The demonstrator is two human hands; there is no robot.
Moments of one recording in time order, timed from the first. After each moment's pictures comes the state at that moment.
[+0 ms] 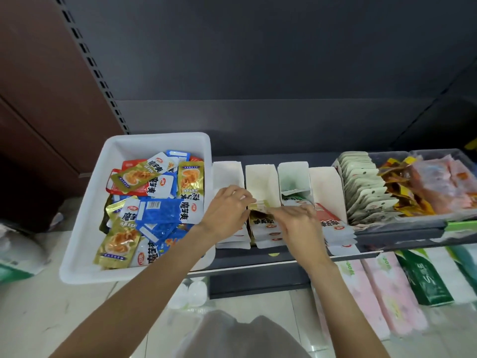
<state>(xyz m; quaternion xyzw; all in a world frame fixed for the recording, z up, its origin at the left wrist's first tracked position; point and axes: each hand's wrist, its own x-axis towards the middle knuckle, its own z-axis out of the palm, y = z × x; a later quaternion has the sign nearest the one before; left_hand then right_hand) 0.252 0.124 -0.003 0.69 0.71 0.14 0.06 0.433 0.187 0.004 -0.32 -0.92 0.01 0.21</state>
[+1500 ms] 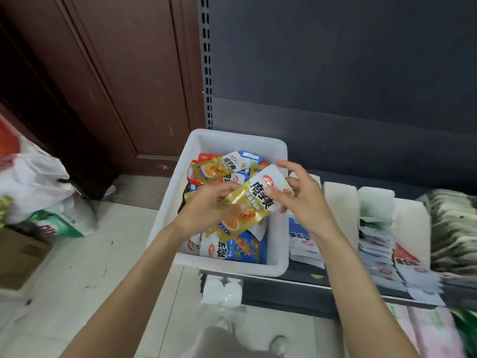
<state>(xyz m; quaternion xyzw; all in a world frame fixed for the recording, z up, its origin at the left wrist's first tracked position) 0.137 -0.016 0.066 0.41 0.71 0.47 0.32 0.276 0.126 0.087 -0.28 -0.71 0.62 0.20</state>
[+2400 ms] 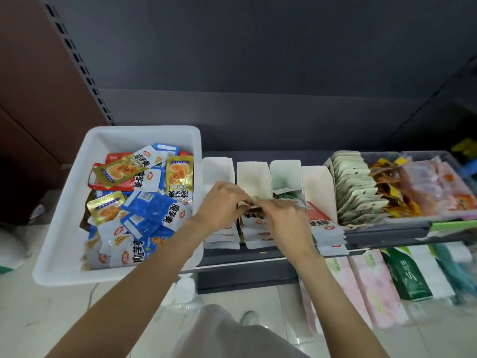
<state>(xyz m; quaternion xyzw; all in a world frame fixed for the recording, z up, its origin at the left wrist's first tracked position) 0.251 0.142 -0.008 0.69 0.68 0.24 0.09 0.419 0.192 0.017 -0.33 -0.92 0.01 0.19</state>
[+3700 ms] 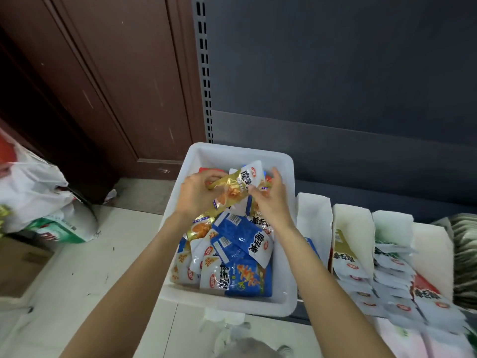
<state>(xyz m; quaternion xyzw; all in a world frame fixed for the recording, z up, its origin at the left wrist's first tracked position) 0.048 0.046 0.019 0.34 0.83 0.43 0.14 0.171 0.165 0.006 -0.38 -0.71 0.55 0.19</state>
